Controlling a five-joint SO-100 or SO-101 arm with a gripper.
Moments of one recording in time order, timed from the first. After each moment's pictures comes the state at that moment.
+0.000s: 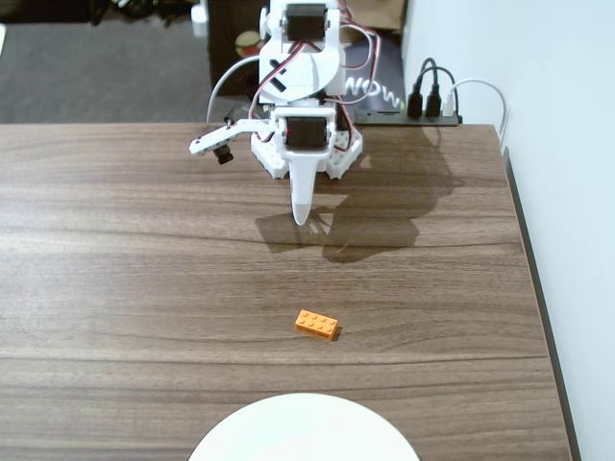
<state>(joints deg) 2.0 188.4 167.6 72.4 -5.4</state>
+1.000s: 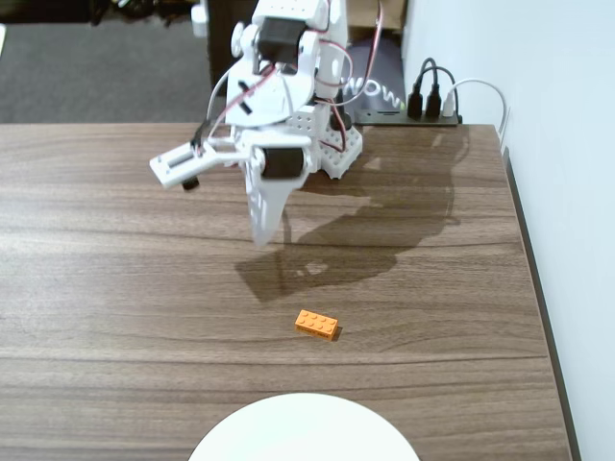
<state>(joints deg) 13.1 146.3 152.8 53.0 -35.9</state>
